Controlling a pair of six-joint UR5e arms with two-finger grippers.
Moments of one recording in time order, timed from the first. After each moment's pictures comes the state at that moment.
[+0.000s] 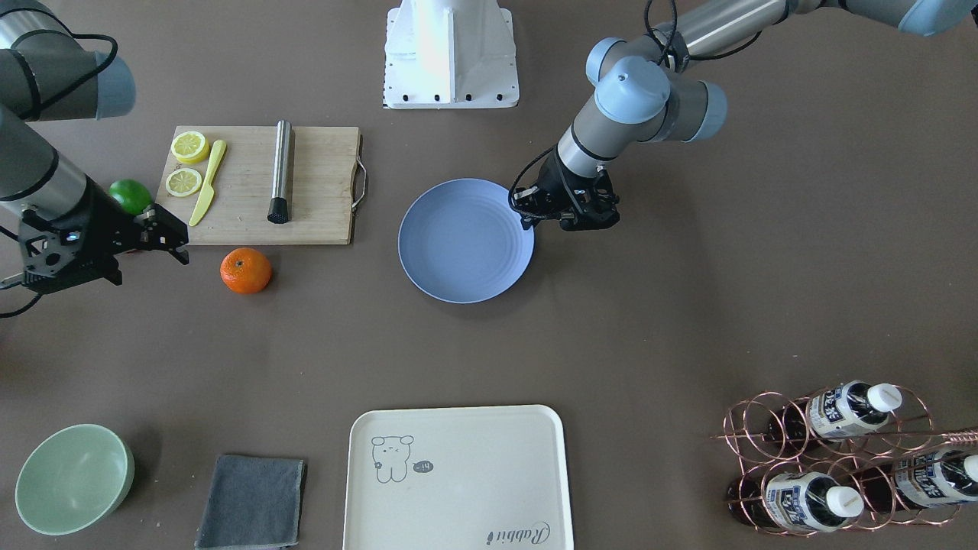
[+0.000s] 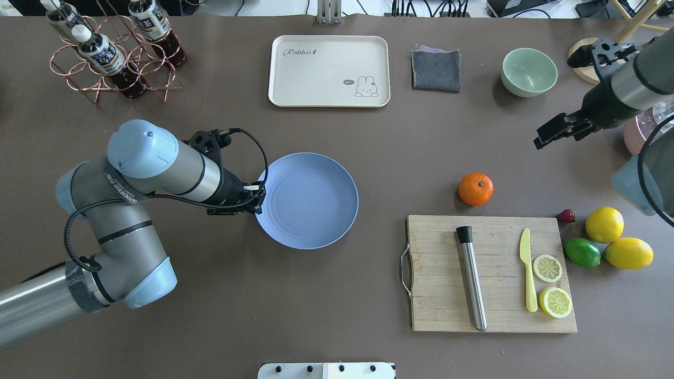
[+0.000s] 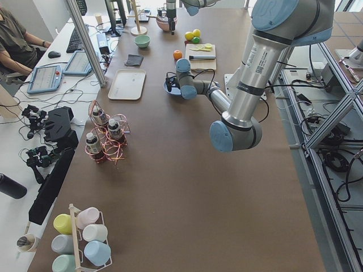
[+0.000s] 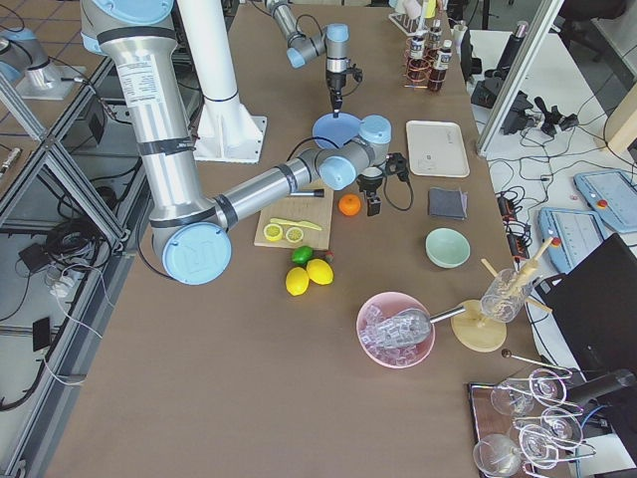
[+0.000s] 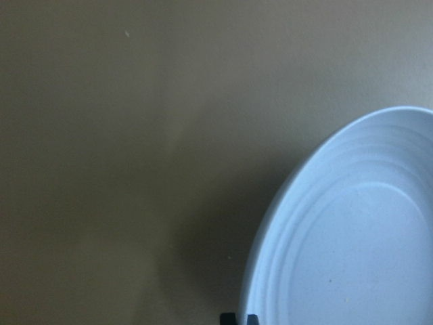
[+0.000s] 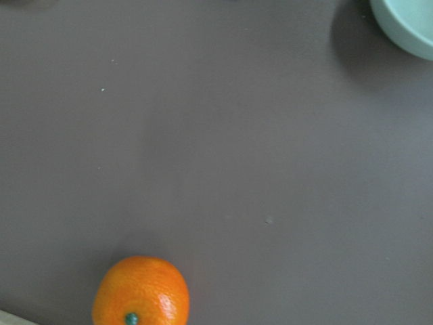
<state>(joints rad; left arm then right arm) -0.52 -2.08 -1.62 -2.09 -1.98 -1.54 0.93 -1.33 1.78 -1.36 2.18 0.60</state>
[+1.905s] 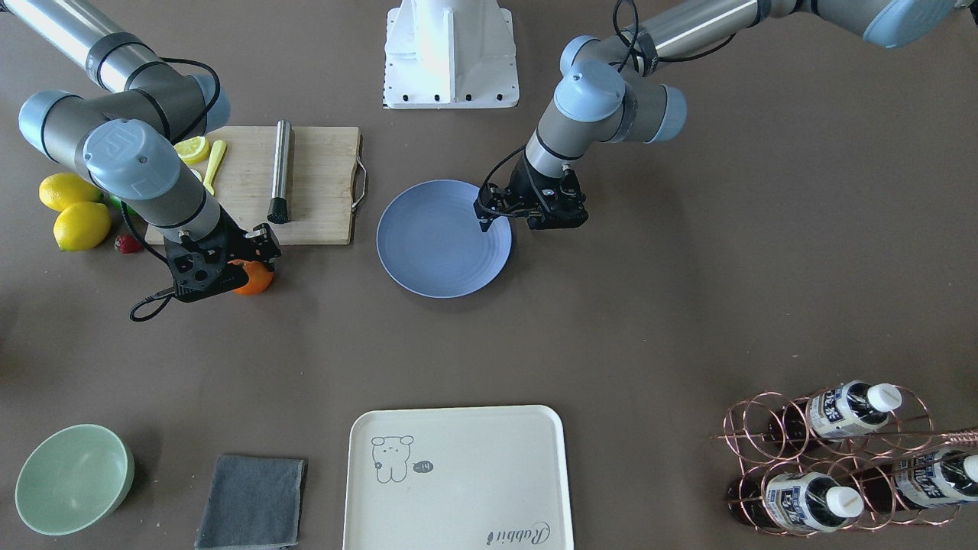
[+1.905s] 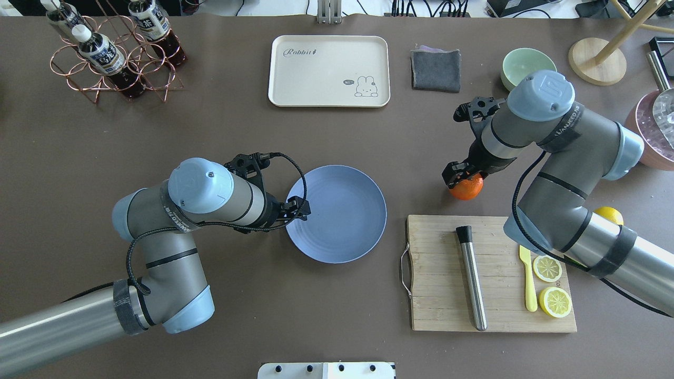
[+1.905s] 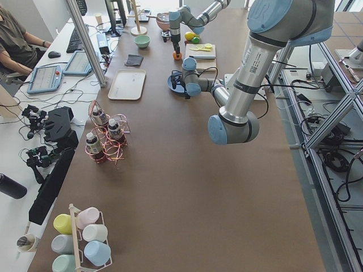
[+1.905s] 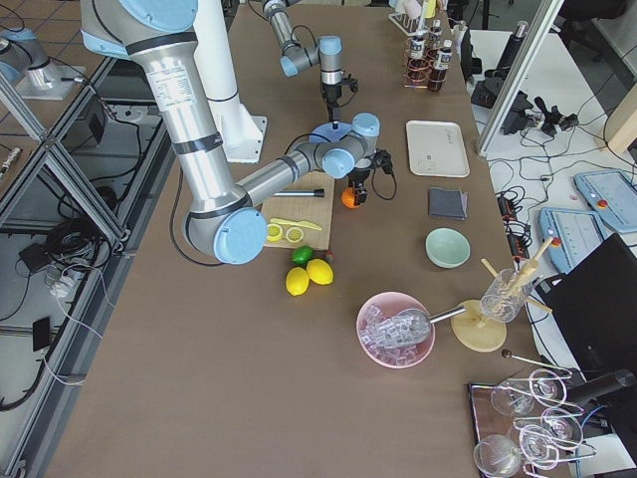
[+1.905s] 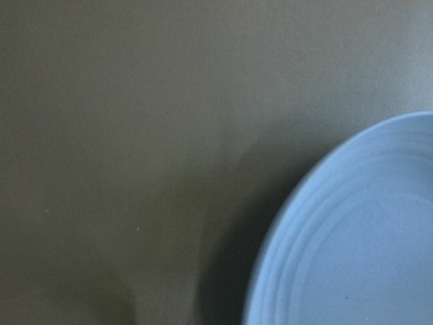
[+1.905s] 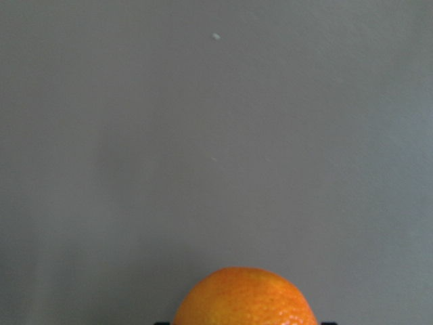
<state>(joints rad) -0.47 -2.11 -1.58 -2.10 -1.88 -1.55 0.75 -1.15 1.65 -1.42 2.11 0.73</state>
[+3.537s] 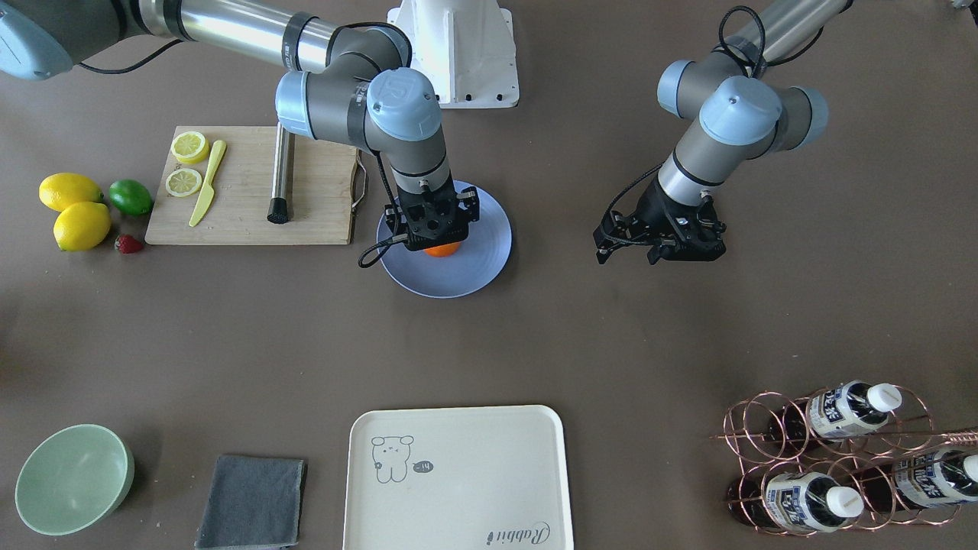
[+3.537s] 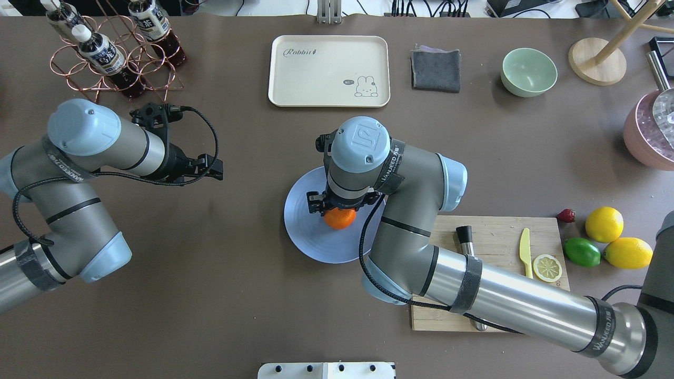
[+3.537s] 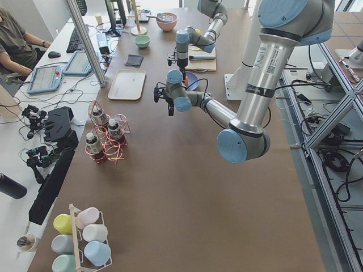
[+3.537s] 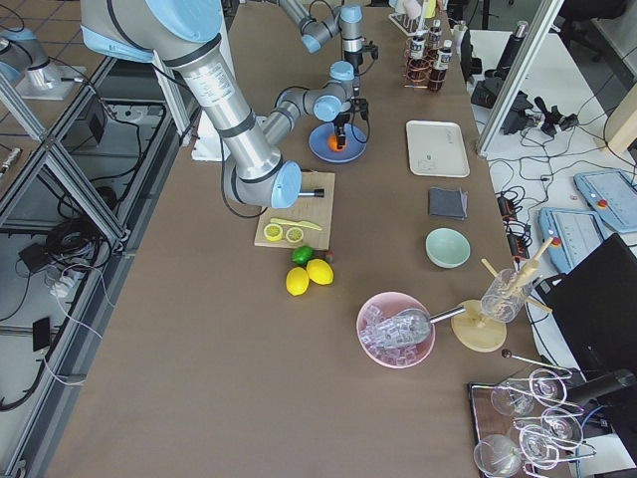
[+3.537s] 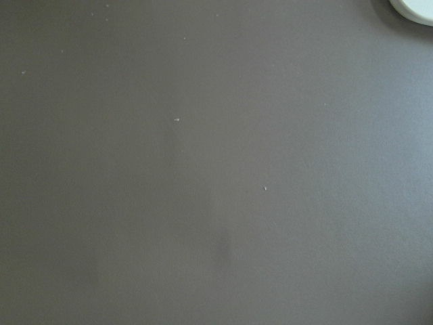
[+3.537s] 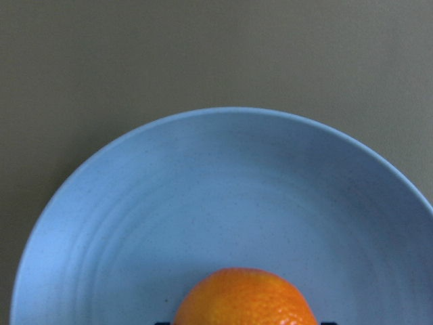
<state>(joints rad) -0.70 -1.90 -1.67 -2.10 -2.00 -1.24 0.48 -0.80 1.47 -1.43 1.92 1.08</state>
